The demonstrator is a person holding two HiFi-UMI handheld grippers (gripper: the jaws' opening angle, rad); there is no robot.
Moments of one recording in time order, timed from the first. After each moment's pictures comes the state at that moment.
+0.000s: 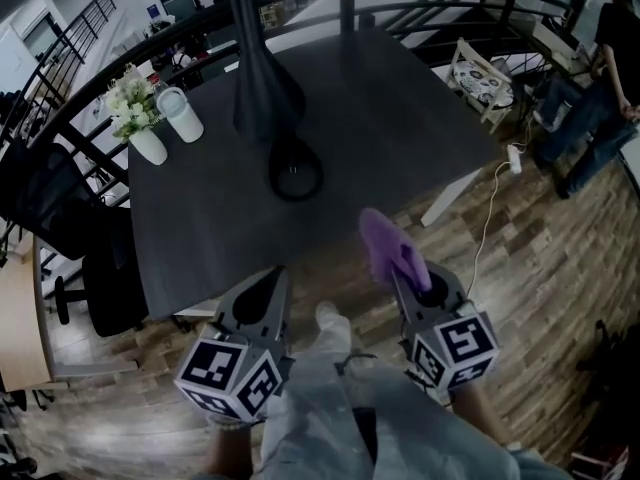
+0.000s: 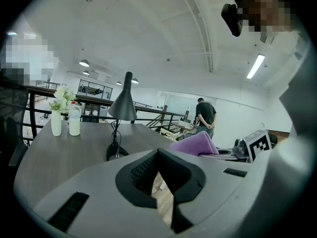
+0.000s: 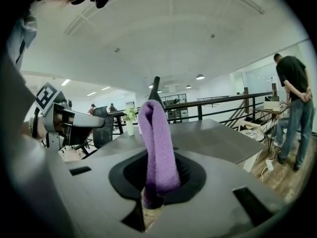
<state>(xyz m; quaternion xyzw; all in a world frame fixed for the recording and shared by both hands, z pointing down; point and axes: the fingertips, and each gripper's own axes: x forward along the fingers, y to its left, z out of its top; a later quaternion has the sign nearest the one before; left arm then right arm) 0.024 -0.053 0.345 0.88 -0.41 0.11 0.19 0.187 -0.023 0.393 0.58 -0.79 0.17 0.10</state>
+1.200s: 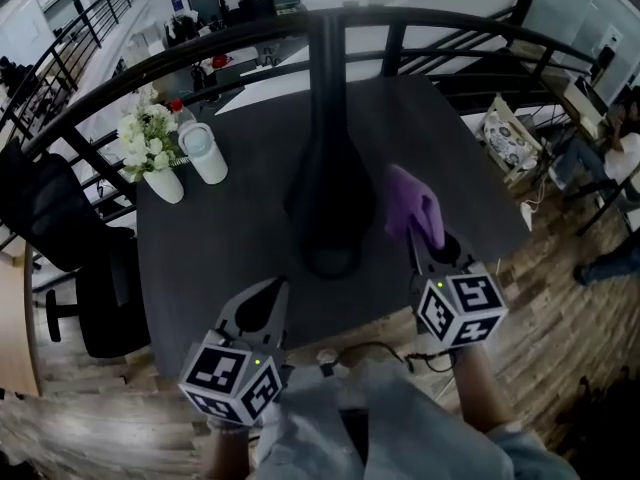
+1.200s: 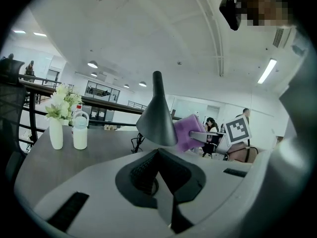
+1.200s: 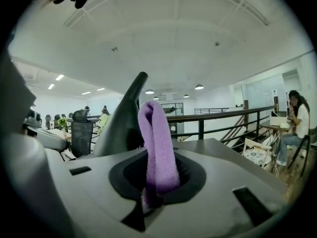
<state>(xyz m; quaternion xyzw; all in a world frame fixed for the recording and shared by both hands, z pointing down) -0.029 -0.231 0.345 0.87 -0.44 0.09 0.20 0.181 -0.290 0.342 0.61 -0.78 0.10 0.09</state>
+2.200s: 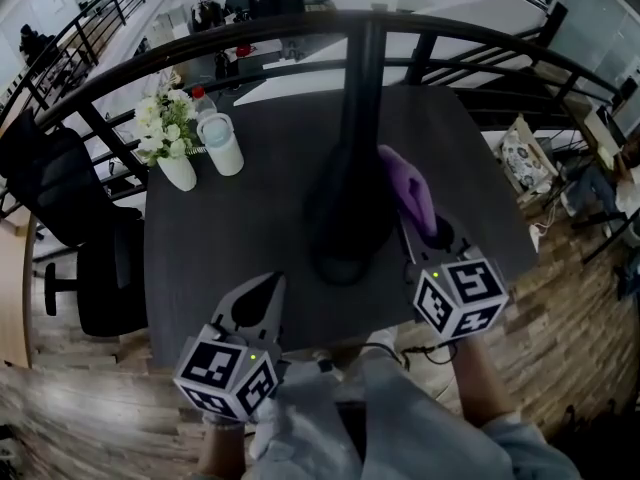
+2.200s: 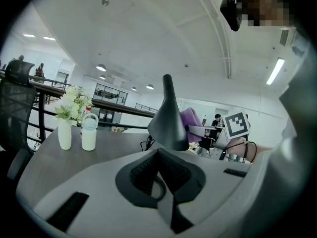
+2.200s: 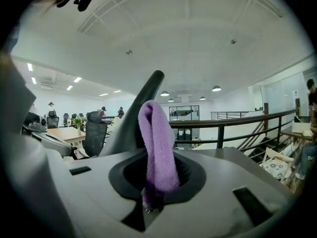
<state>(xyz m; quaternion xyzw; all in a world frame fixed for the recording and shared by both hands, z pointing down) -0.050 -0.247 0.344 0.85 -0.49 0.07 0.20 0.131 -0.337 0.319 0.54 -0.84 0.07 0.09</state>
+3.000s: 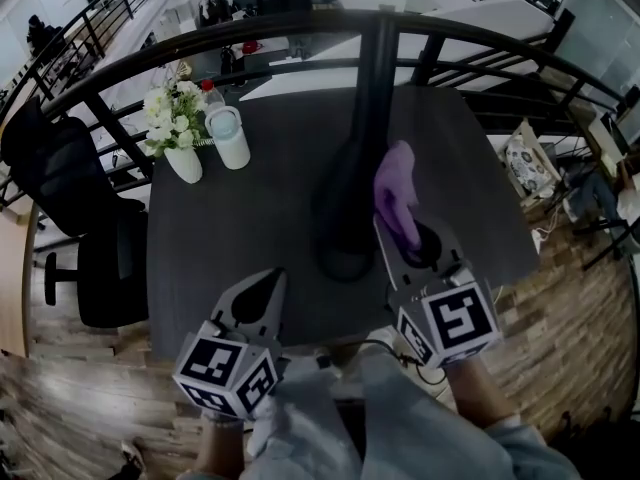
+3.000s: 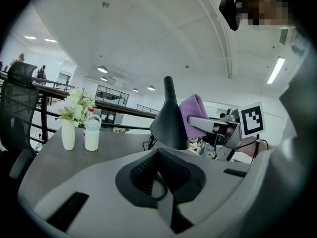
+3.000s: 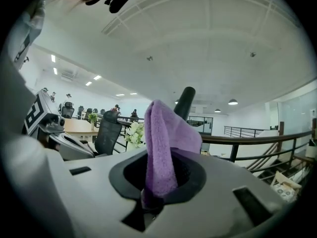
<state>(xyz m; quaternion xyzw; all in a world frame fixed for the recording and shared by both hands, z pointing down) -0.057 -0.240 0.343 0.84 -0.50 0.07 0.20 0.072 -0.301 0.283 0.48 -0.87 -0.01 0.10</state>
